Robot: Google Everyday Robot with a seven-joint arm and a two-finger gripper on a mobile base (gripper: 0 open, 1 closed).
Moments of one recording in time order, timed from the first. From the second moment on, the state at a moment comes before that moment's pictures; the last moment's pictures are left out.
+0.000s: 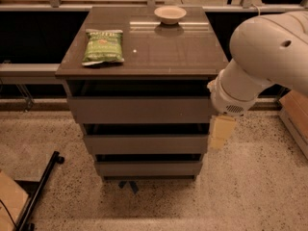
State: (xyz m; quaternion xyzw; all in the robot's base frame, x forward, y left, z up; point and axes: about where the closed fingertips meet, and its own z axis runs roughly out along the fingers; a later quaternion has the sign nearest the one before) arm 0.502 -0.165 0.823 -0.65 0.75 -0.05 0.15
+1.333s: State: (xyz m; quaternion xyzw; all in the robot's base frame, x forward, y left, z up) arm 0.524 -0.035 0.644 -0.61 0.75 0.13 0.21
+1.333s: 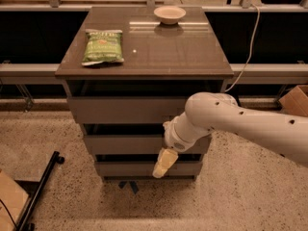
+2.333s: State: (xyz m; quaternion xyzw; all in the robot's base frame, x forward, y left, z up) arm 0.533 -0.024 0.564 -0.59 0.78 0.14 0.18
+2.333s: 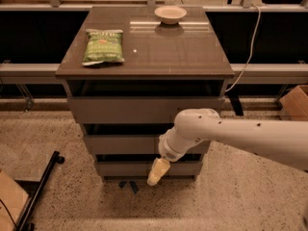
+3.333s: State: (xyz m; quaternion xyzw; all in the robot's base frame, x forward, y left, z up) arm 0.564 -0.042 0.461 -0.56 0.80 0.17 0.16
